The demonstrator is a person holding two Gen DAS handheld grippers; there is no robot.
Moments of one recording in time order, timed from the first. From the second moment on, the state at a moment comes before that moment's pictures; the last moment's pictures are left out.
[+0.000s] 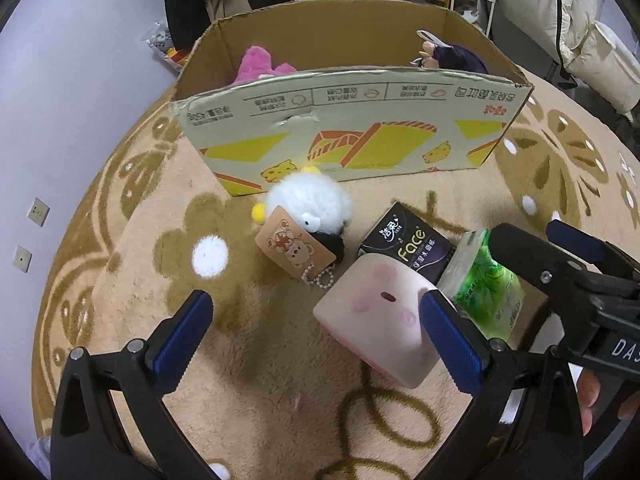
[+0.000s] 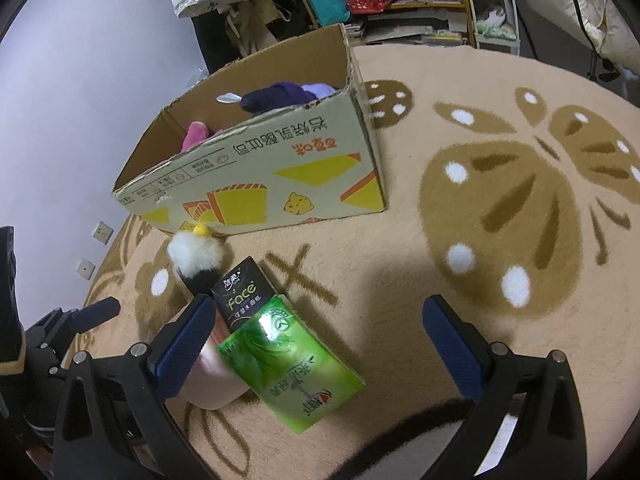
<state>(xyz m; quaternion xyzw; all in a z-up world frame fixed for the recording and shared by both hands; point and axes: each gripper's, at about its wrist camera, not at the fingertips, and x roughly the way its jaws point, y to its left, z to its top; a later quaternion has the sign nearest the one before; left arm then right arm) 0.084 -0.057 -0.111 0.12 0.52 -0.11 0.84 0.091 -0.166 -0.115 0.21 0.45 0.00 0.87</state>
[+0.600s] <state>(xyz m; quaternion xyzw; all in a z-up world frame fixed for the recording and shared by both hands) 0.085 -0.069 -0.114 0.11 0.52 -0.13 0.84 0.096 -0.173 -0.130 0.24 0.47 0.01 0.85</state>
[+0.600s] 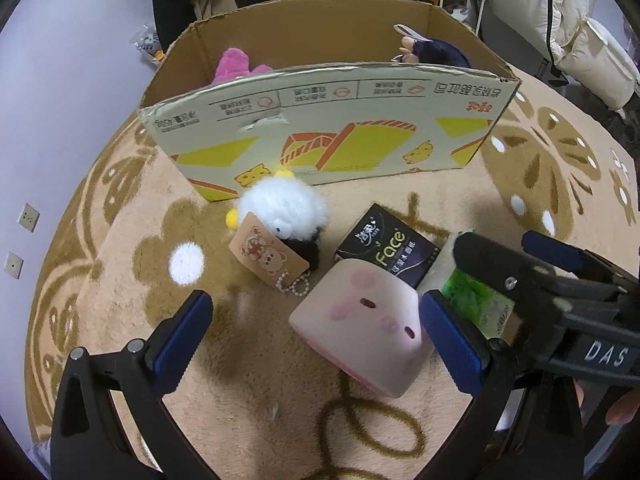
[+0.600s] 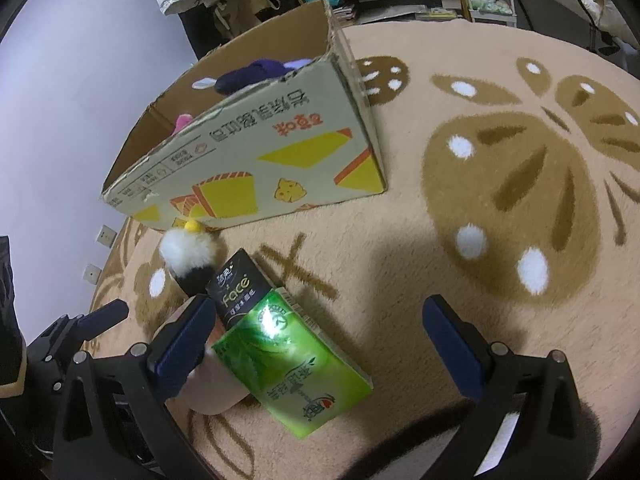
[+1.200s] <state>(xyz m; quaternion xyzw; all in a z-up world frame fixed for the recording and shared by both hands) 0.088 -0.074 -0.130 0.09 0.54 -0.14 0.83 0.097 -0.168 -0.137 0.25 0.49 0.02 0.84</state>
